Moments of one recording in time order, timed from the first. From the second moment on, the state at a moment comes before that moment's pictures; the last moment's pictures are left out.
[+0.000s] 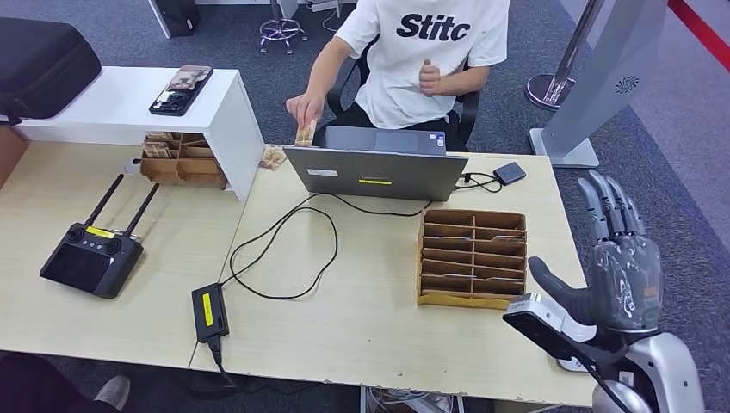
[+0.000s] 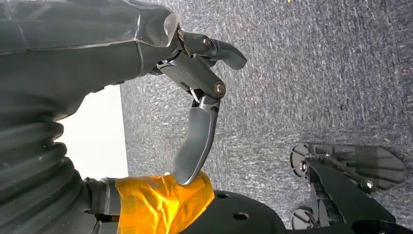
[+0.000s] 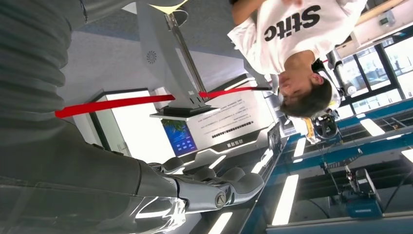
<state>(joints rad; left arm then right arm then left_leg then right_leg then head) -0.13 -0.05 -1.53 -0.02 1.52 0.32 -0.04 -0.03 -0.11 -0.08 -1.89 1.11 -0.14 -0.25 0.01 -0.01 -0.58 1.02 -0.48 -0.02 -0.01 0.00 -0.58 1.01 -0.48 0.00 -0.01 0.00</state>
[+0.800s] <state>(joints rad) -0.13 -0.03 -1.53 -0.02 1.45 0.31 -0.03 -0.33 -0.17 -0.04 -1.61 1.11 -0.06 -0.22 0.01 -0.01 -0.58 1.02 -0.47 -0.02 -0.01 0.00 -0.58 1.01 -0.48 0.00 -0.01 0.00</state>
